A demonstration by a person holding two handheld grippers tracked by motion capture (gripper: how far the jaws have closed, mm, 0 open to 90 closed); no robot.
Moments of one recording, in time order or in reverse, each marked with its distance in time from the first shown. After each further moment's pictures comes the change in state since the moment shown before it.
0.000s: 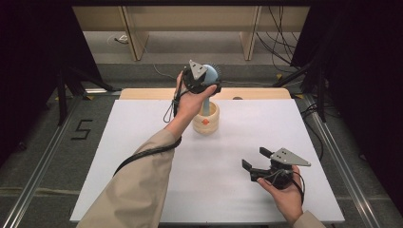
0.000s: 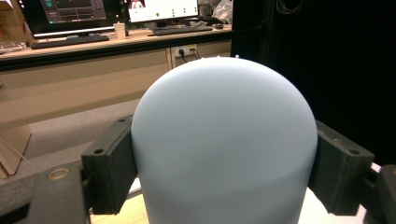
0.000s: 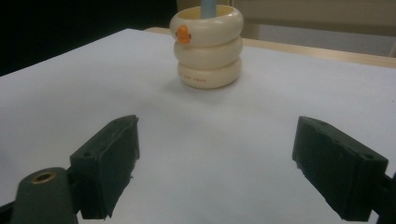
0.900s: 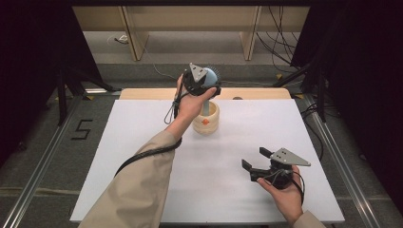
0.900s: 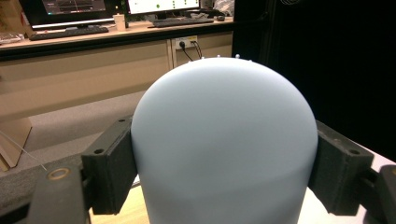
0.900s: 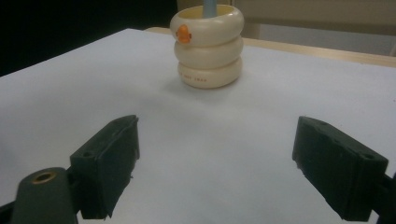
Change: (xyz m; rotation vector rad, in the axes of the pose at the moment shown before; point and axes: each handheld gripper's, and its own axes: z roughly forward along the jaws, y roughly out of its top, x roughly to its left) left arm 0.002 -0.011 0.005 0.026 0.005 -0.001; right arm 0.000 0.000 0.000 0.000 0.002 0.000
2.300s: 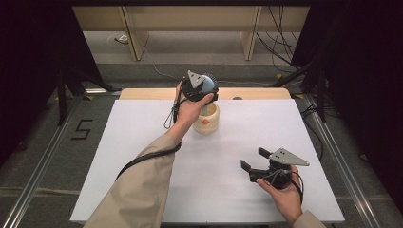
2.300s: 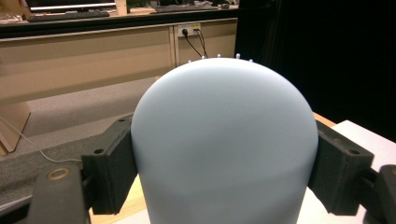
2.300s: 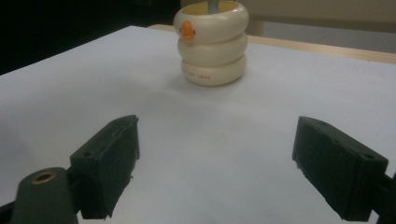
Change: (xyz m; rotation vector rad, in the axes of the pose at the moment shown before) left arm 0.007 -0.028 0.008 0.033 0.004 -0.024; right arm 0.001 -0.001 0.002 0.009 0.012 -0.001
